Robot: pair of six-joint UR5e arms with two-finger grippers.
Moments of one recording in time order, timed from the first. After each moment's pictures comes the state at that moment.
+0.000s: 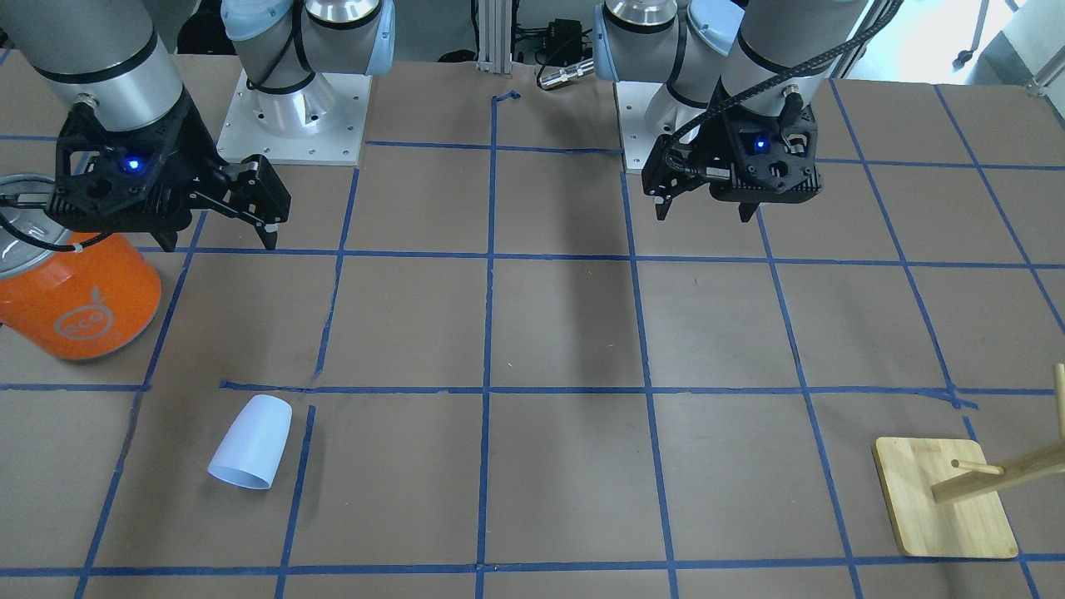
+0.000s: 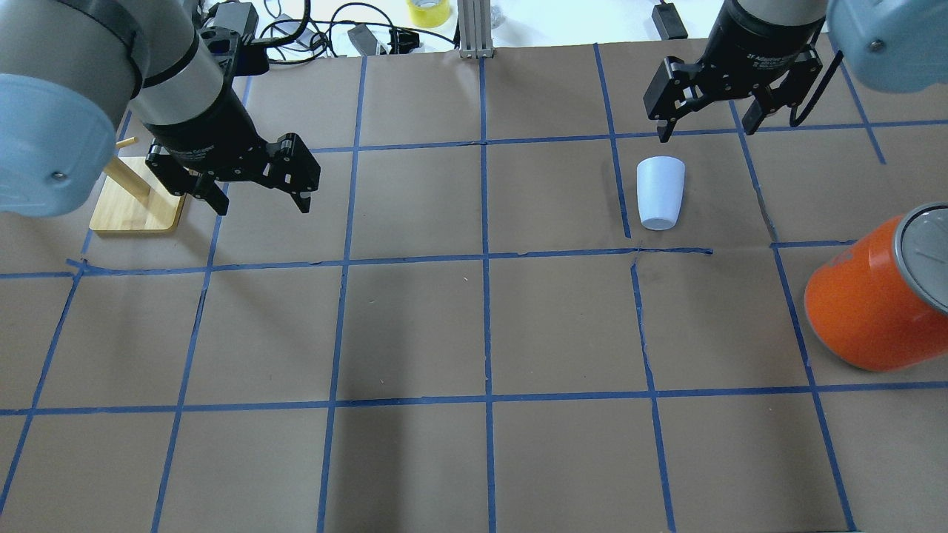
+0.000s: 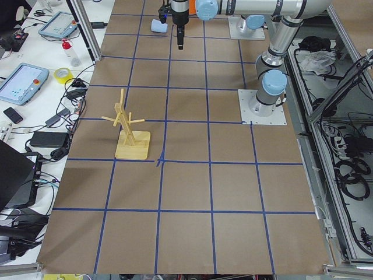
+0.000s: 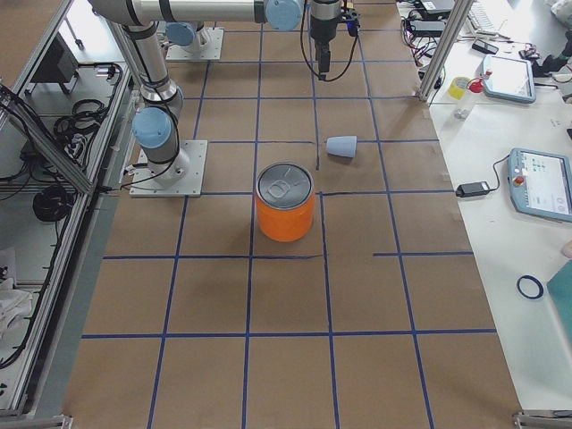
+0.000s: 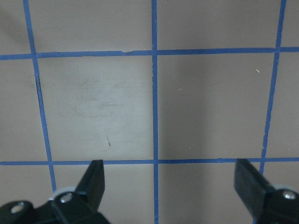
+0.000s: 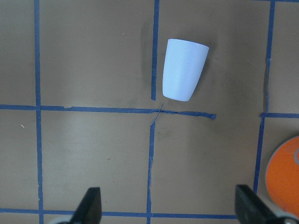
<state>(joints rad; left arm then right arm) -1.60 -1.54 -1.63 -1.55 1.58 -0.03 1.55 -1.50 1.50 -1.60 -1.58 -0.06</state>
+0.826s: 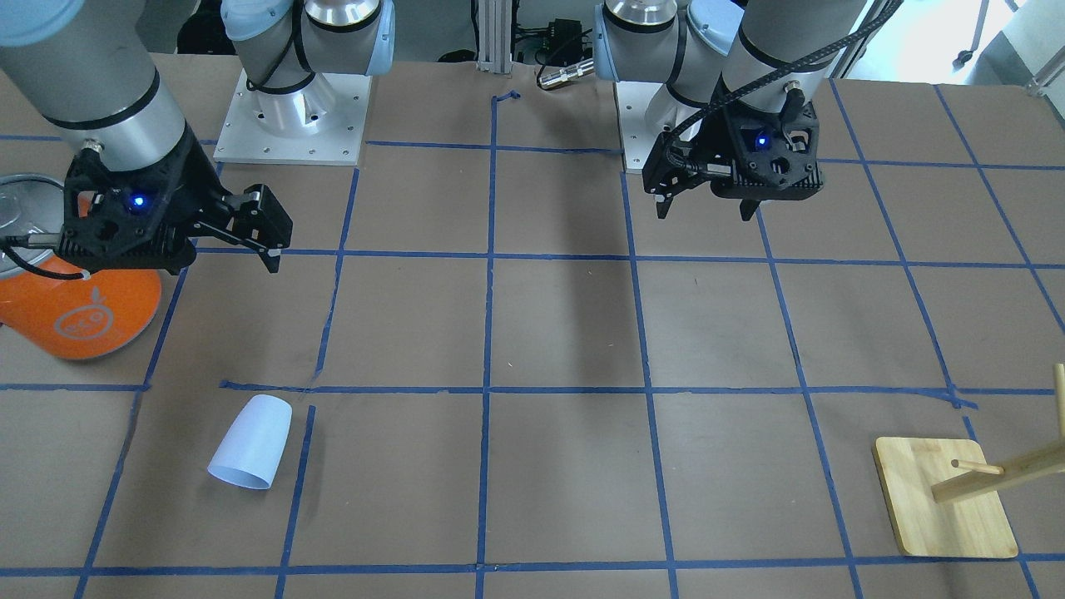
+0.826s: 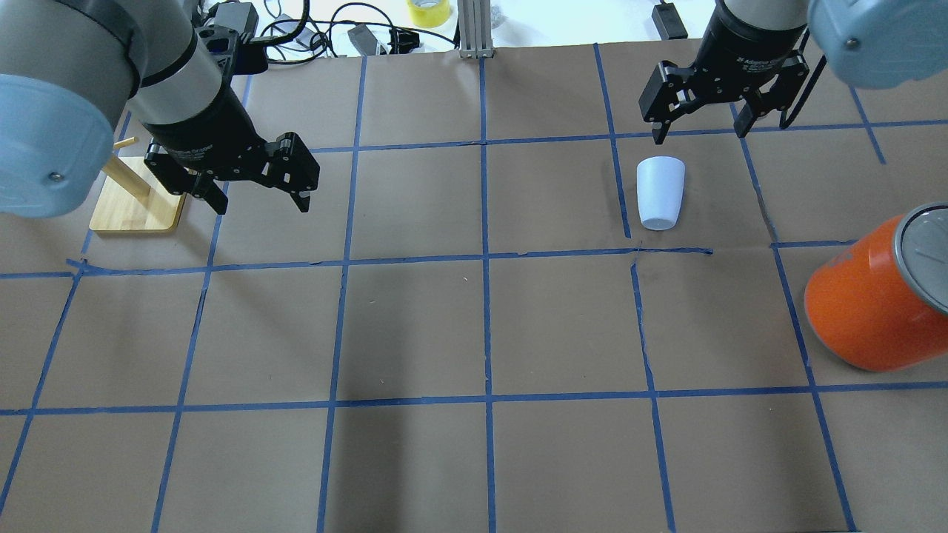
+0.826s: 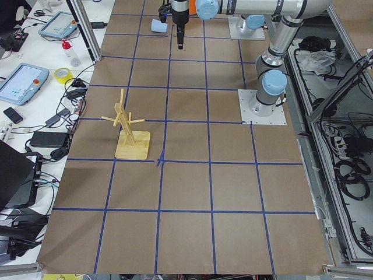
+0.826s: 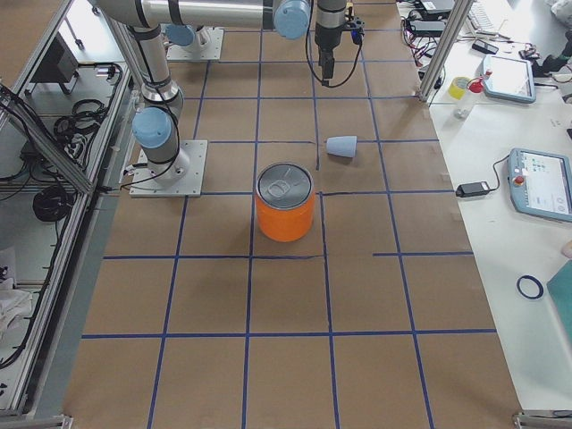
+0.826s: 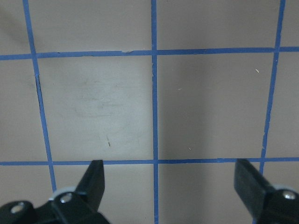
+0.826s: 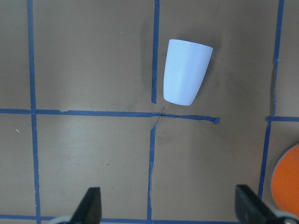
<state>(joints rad) -1.60 -1.54 -1.63 -1.55 1.58 -0.02 1.54 -1.44 1.49 -1.63 -1.57 -0.06</state>
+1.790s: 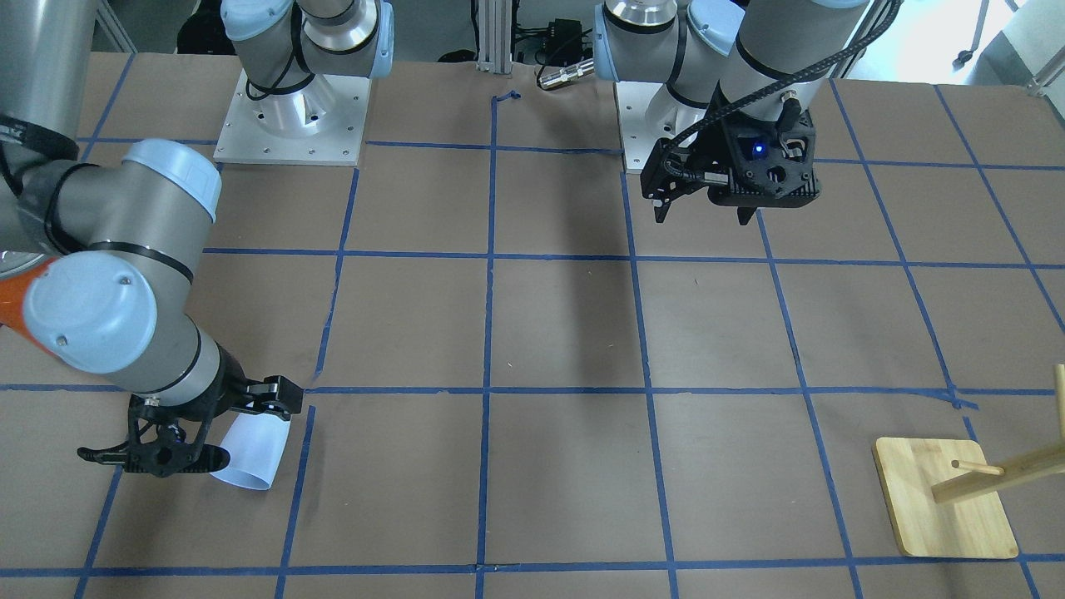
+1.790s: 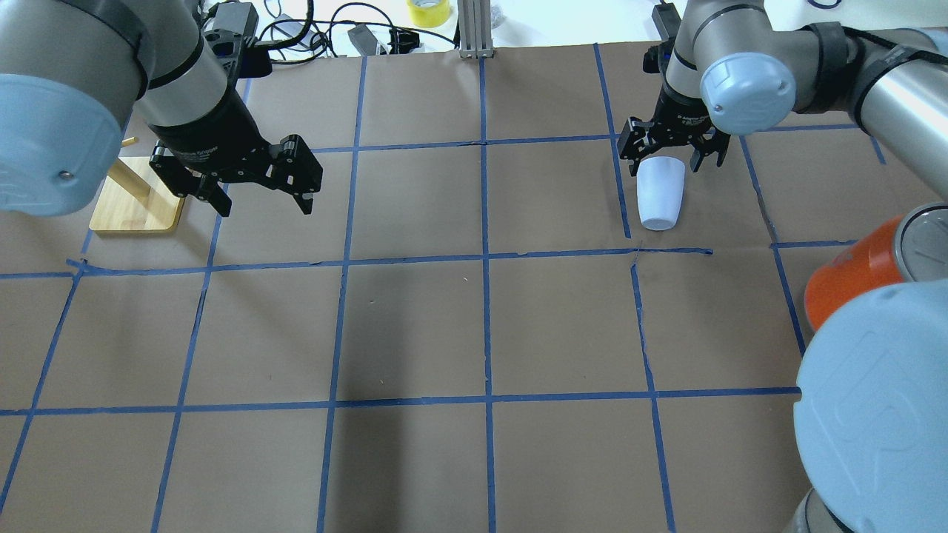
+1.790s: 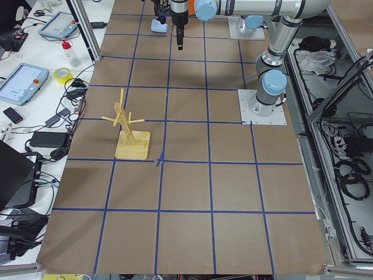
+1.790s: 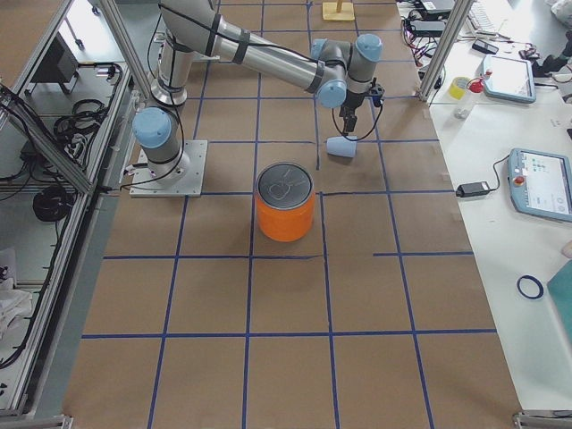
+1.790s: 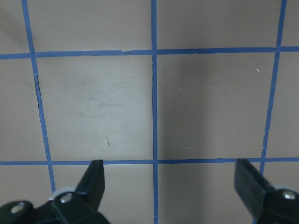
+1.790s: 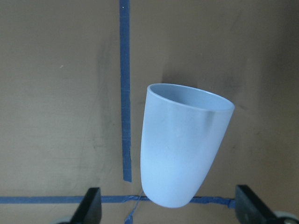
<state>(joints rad) -1.60 -1.55 -1.63 -1.55 1.58 -0.03 1.51 -1.10 1.53 -1.92 -1.61 -0.07</state>
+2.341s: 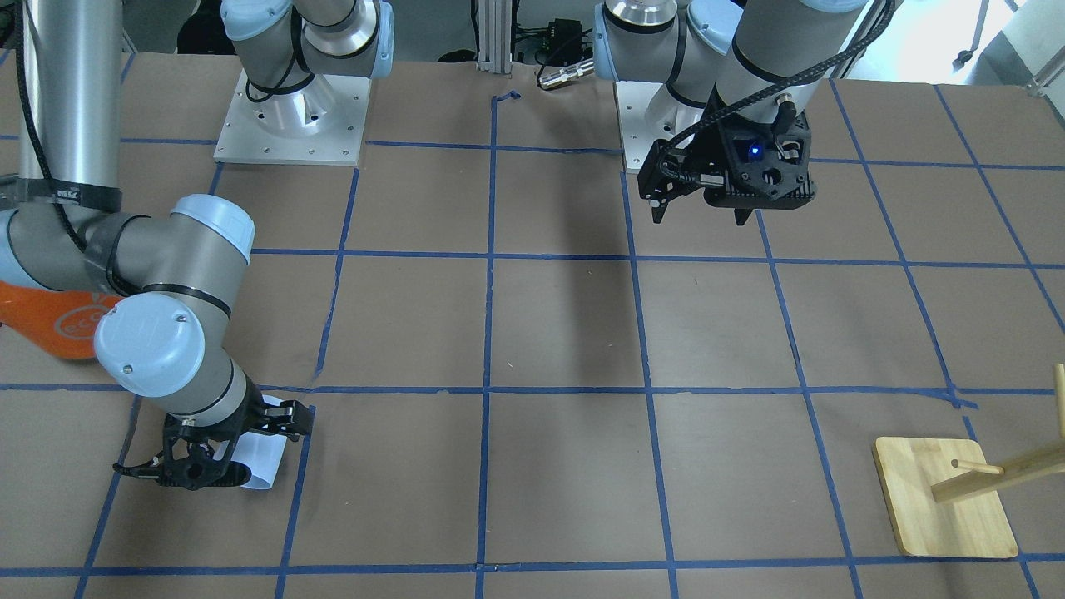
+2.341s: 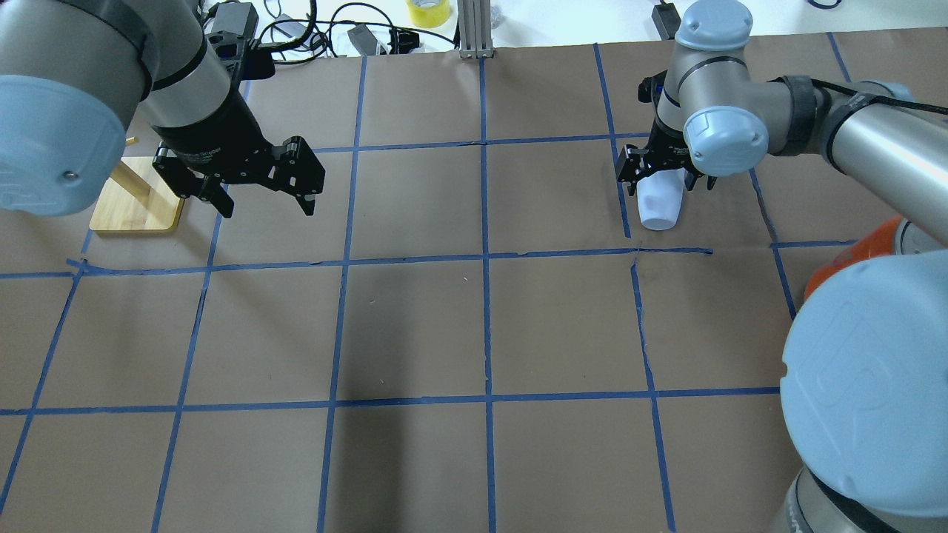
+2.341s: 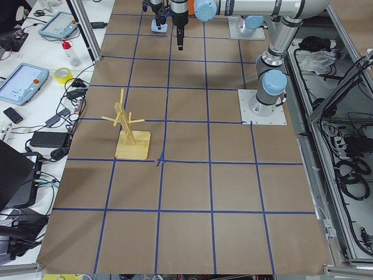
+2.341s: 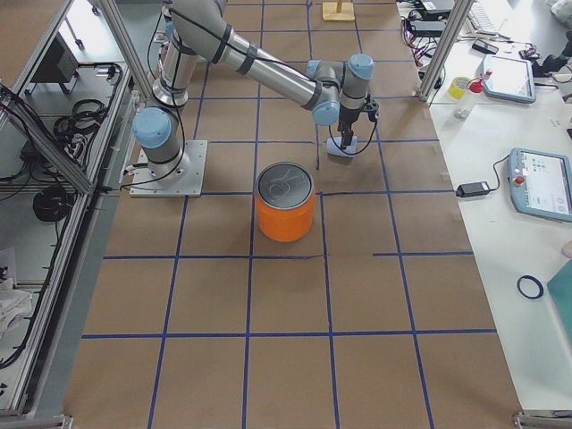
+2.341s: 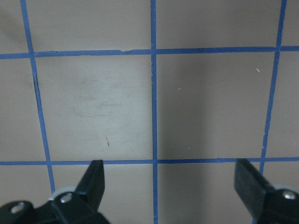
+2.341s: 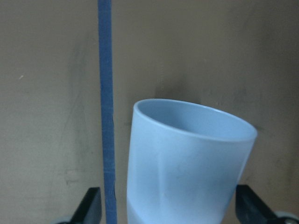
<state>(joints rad) -1.60 -1.55 -1.63 -1.55 1.58 -0.03 1.51 -1.04 1.64 -2.15 -1.63 -0.06</state>
